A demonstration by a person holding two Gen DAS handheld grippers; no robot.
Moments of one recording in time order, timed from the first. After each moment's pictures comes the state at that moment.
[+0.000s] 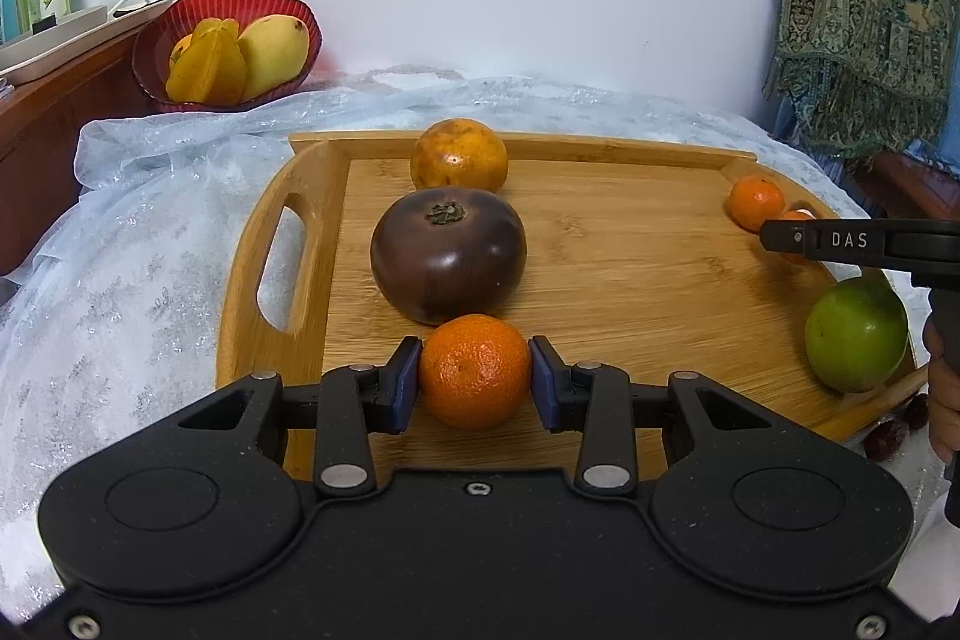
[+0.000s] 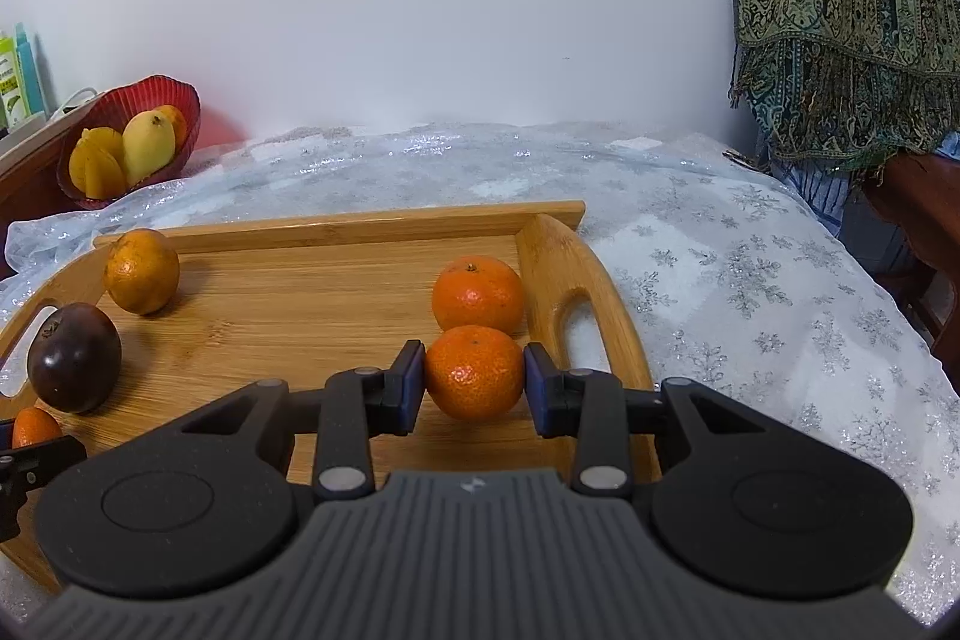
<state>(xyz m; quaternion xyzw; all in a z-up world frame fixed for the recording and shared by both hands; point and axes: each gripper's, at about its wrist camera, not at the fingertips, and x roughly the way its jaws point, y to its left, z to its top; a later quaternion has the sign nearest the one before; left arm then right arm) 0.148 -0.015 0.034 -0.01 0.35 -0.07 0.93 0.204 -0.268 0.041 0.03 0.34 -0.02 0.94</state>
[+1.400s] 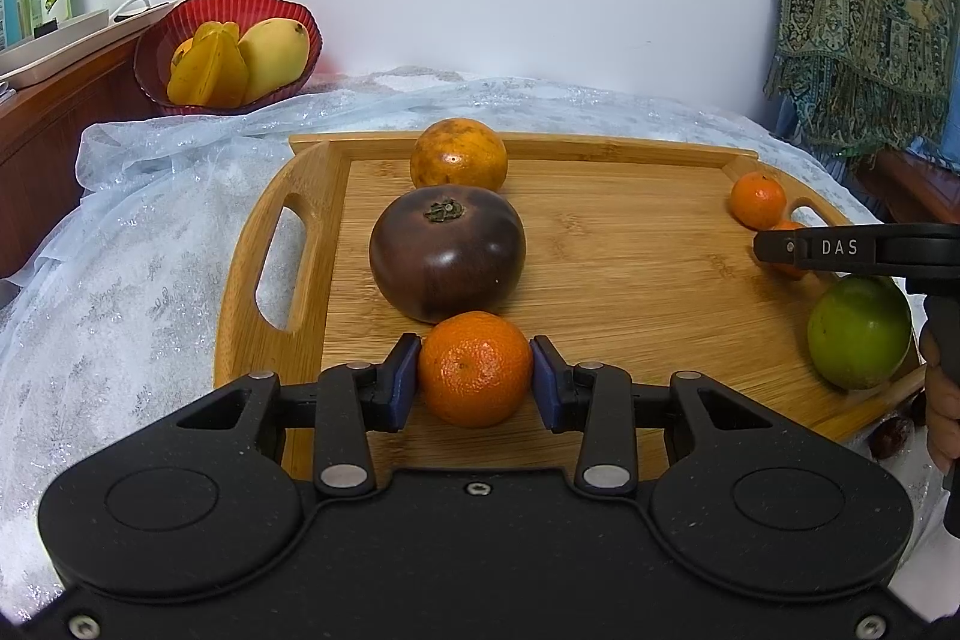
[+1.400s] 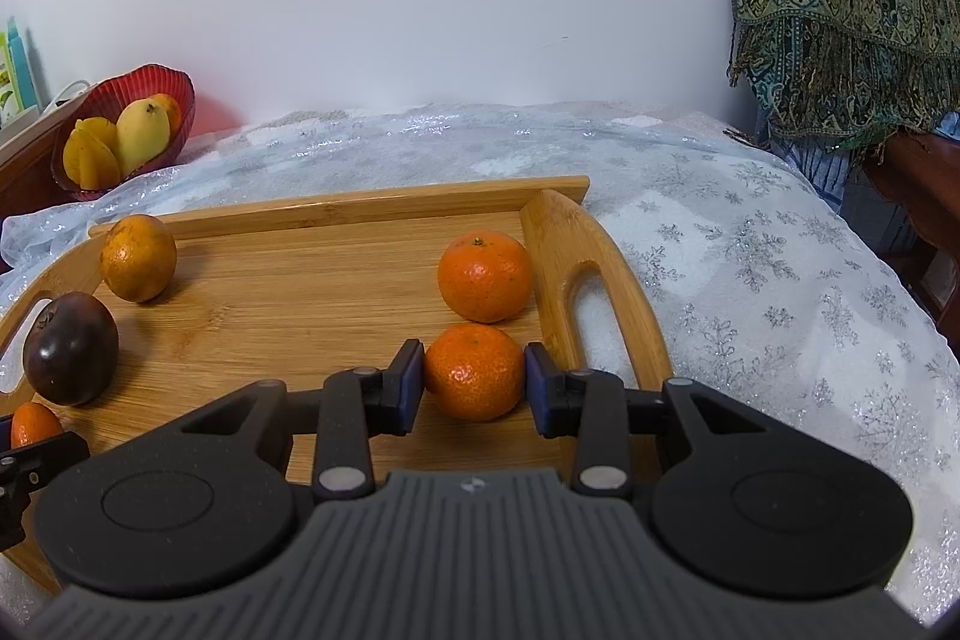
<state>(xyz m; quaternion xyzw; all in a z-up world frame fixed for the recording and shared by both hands) 0.146 -0.017 0.033 -0.01 0.34 -0.07 0.94 0.206 -0.265 0.035 0.04 0.35 -0.03 0.93</state>
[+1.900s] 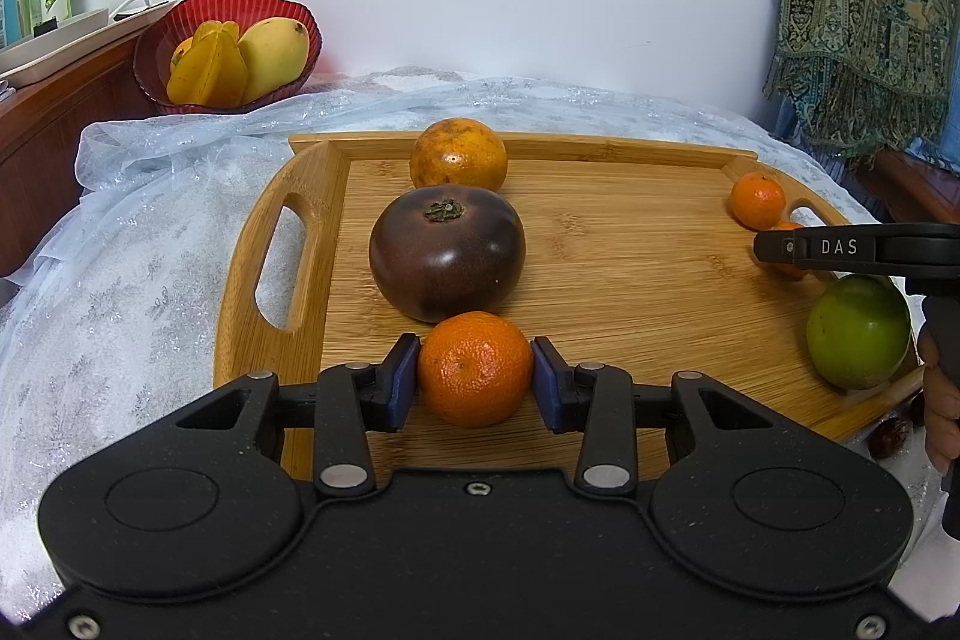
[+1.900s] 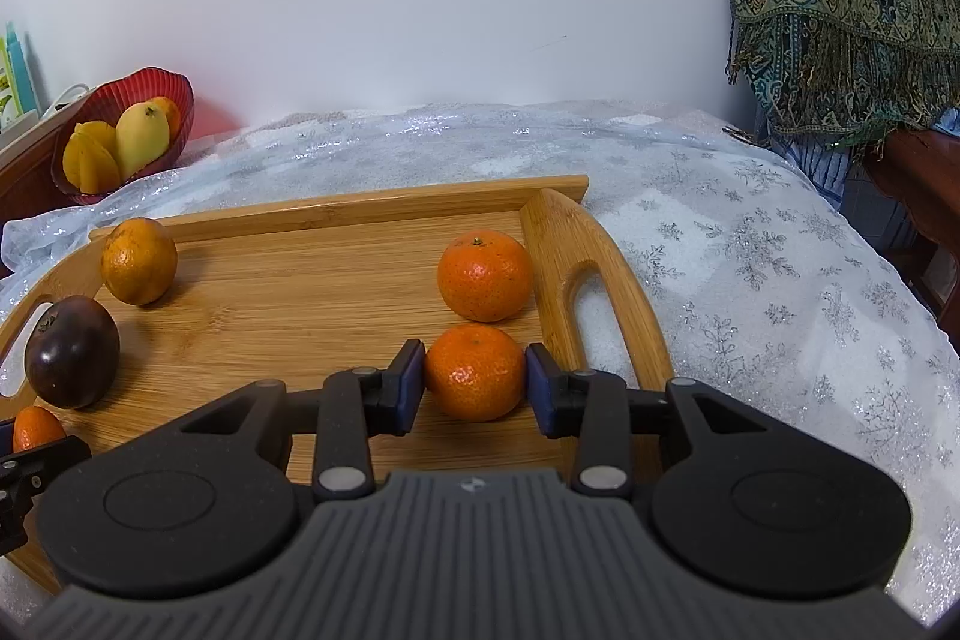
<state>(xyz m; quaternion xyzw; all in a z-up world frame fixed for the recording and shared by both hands) 0.146 -0.017 0.033 -0.01 0.35 -0.07 0.94 0.205 -0.266 0.035 0.05 0.35 -0.03 0.93</state>
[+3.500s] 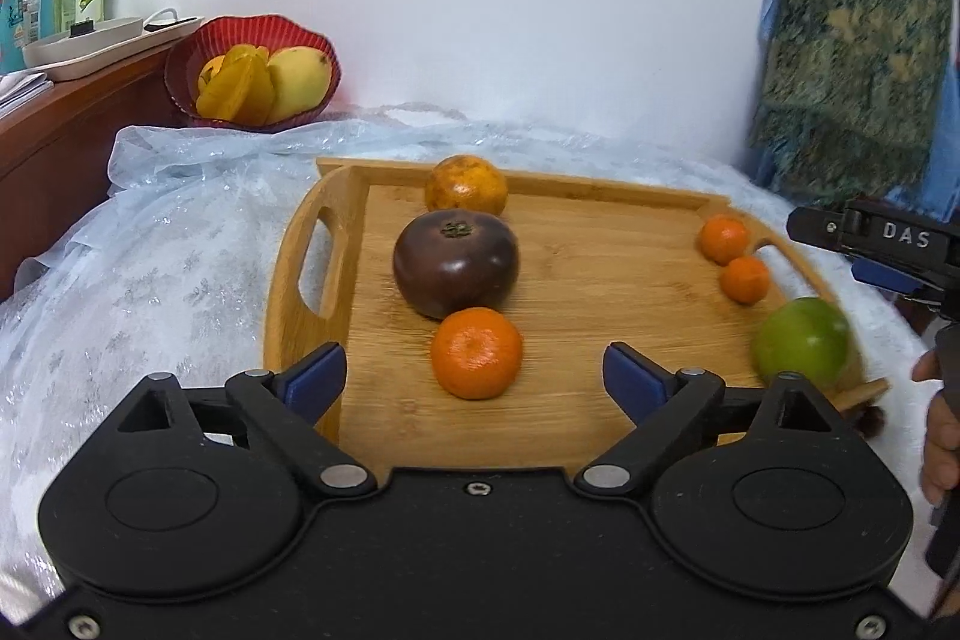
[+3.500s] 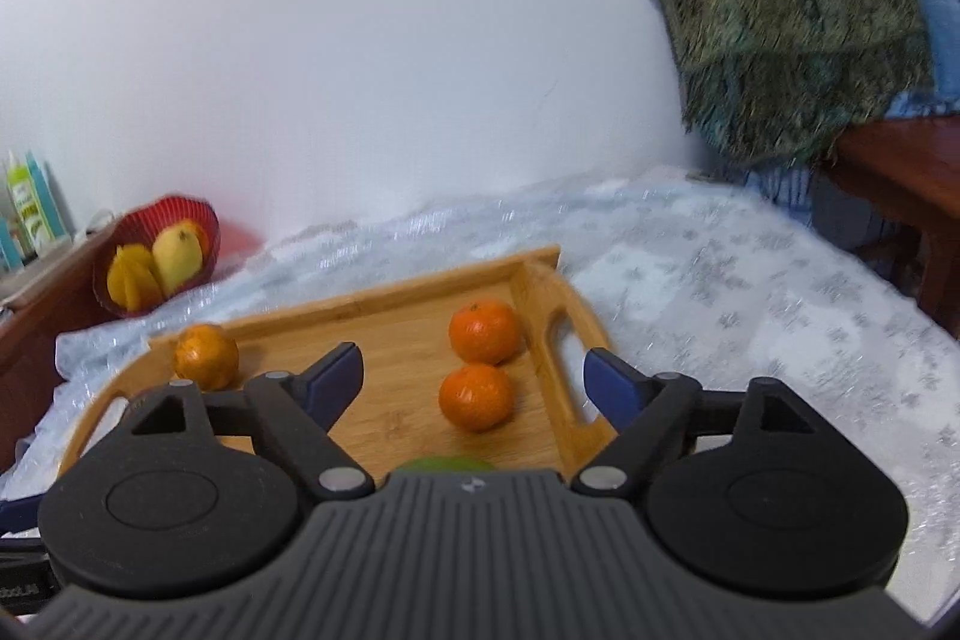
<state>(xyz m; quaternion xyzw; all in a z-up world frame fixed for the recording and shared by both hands) 0.100 0.002 0.054 -0.05 0.30 -0.08 0.95 0.135 -0.274 0.074 0.11 0.23 -0.05 0.96</state>
